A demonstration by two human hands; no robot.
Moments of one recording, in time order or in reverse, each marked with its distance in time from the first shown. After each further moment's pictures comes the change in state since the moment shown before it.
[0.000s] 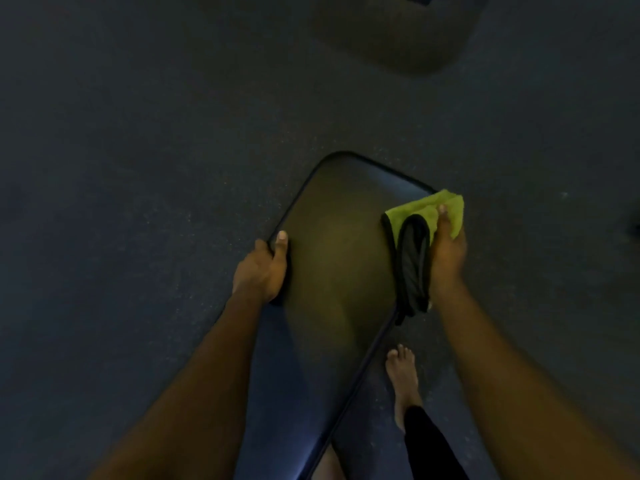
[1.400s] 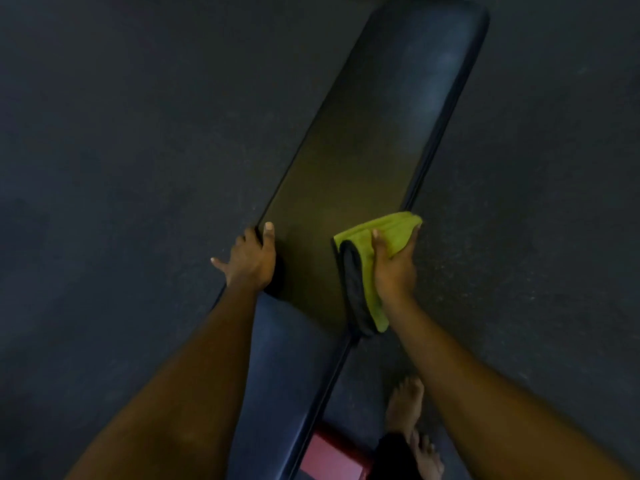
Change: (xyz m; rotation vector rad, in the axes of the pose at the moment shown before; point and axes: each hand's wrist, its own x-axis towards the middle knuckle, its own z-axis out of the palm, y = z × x) left_hand -0.221 -0.389 0.015 0.180 0.143 0.019; right_hand -0.475 0.256 -0.024 -0.343 -0.047 0.073
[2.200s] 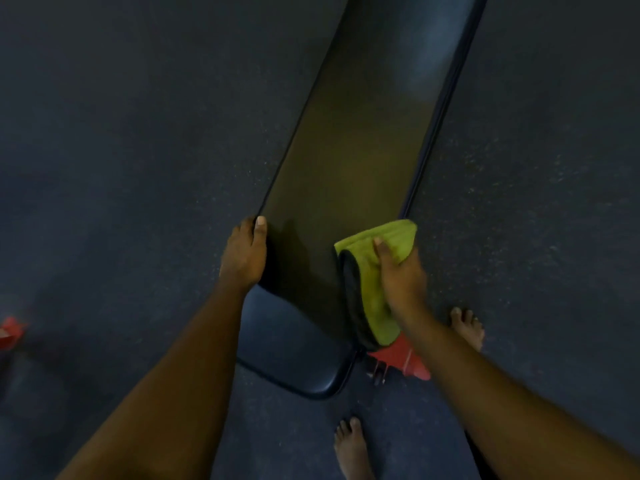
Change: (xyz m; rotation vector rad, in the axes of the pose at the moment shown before) left_hand -0.145 -0.269 0.004 -0.330 -0.094 0.123; right_hand -0.266 0.187 0.060 -0.019 0.015 0.048
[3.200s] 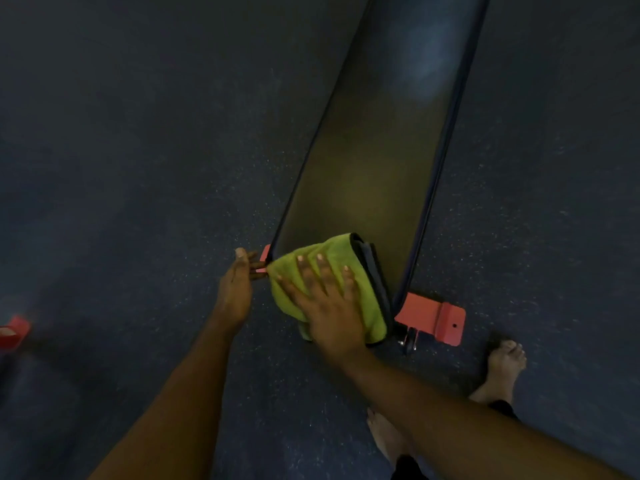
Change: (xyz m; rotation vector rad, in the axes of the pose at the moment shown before) left_hand -0.093 -0.184 -0.042 -0.428 -0.036 0.009; right_hand -0.194 0.095 0.140 -1.110 -0.067 -1.066
